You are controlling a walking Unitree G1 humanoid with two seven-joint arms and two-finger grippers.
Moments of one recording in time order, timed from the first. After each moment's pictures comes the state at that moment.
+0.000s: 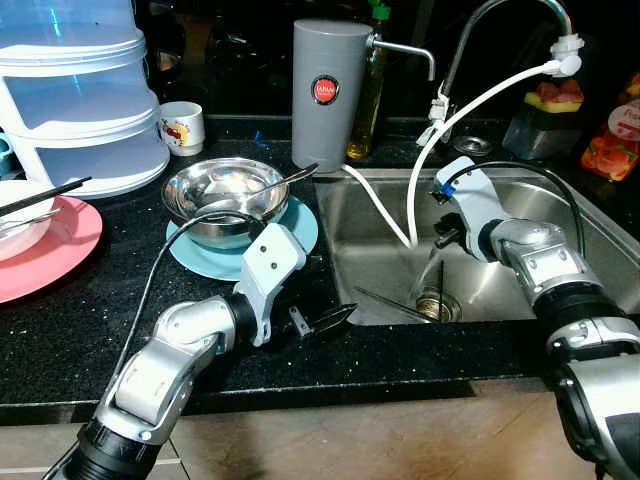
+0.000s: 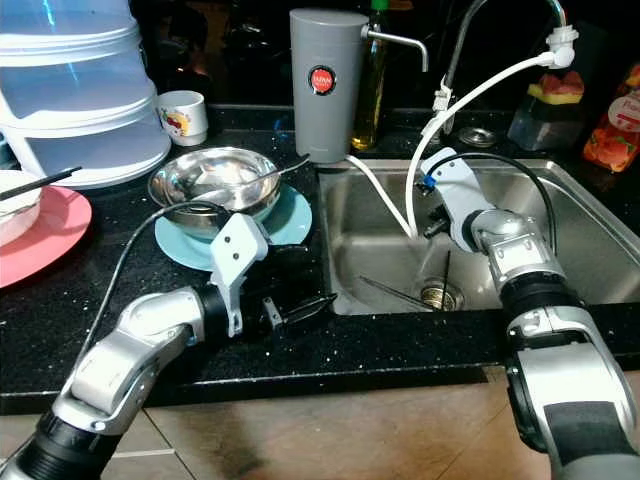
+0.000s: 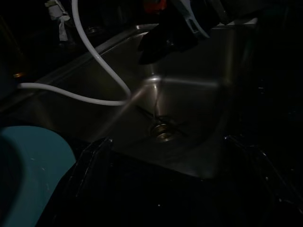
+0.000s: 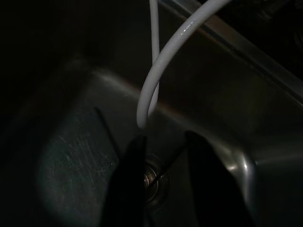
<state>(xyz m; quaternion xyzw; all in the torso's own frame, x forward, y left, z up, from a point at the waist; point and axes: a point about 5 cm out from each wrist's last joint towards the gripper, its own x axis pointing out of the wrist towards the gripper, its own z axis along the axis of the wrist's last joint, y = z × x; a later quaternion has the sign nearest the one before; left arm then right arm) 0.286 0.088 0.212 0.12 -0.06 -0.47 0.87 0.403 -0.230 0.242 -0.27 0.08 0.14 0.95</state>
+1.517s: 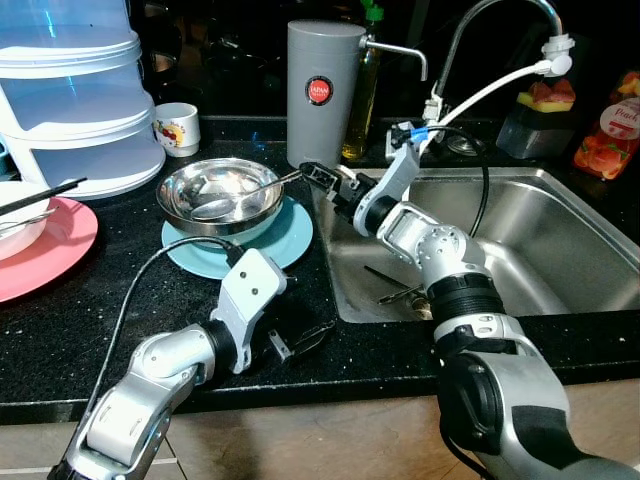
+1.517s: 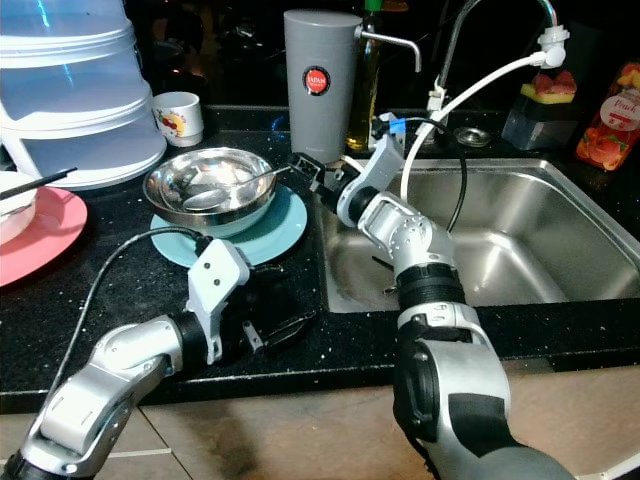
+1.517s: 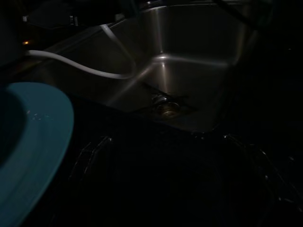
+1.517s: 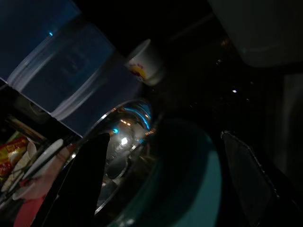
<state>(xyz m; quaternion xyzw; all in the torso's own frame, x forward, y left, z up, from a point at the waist) 0.266 0.107 0.192 0.13 -0.03 -0.44 0.89 0.407 -0.085 0.270 0.32 -0.01 0.28 0.91</state>
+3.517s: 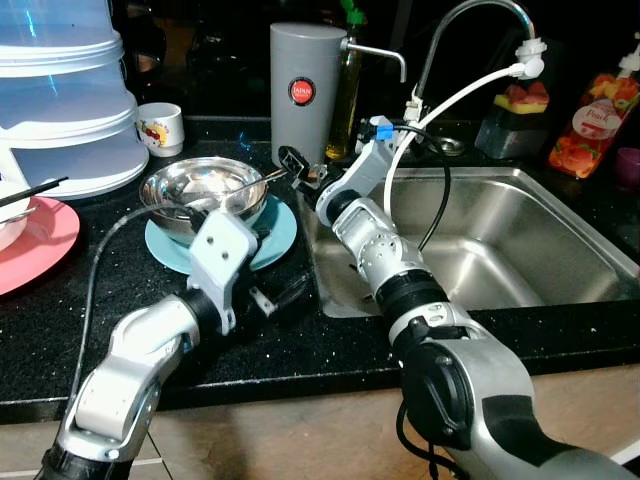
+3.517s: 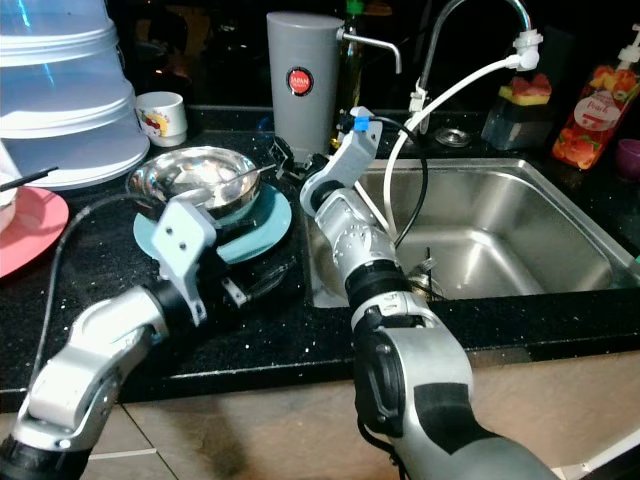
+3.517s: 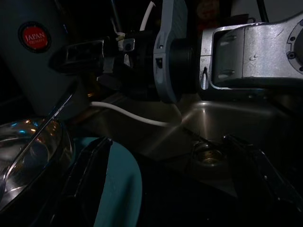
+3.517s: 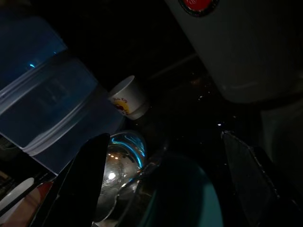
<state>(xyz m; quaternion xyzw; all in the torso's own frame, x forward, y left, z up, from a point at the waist) 0.282 0.126 0.232 0.12 -0.13 -0.35 0.92 0.413 -0.050 0.270 0.32 -0.08 0.21 0.92</state>
